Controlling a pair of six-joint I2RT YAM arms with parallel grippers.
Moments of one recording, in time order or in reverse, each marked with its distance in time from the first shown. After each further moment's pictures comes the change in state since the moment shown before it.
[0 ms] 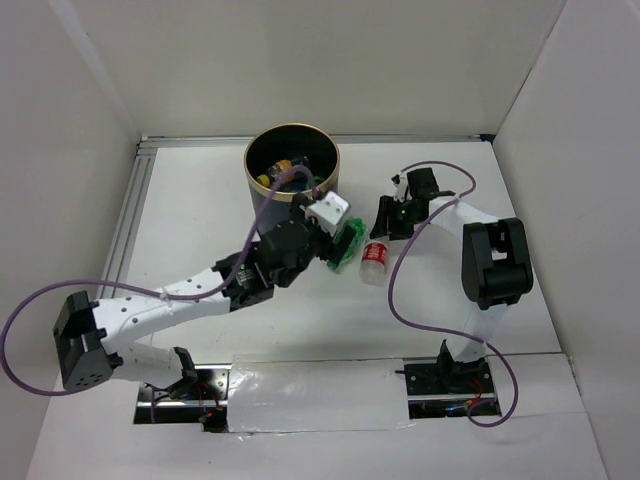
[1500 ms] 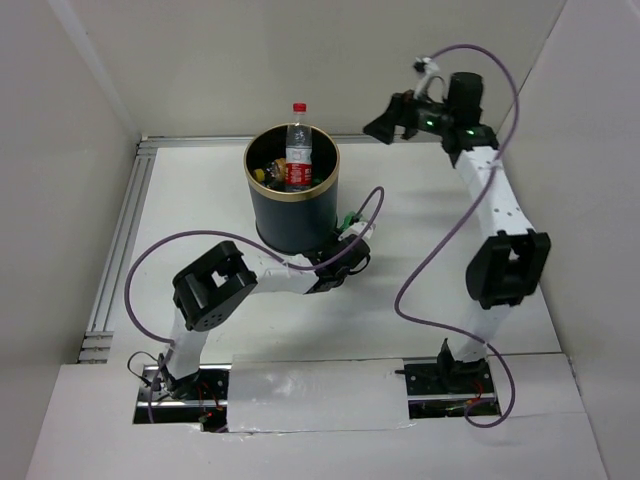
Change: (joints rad) left arm 0.054 0.715 0.108 -0.016 -0.109 -0.225; right arm -0.030 0.026 0.717 0.118 -0.444 -0.101
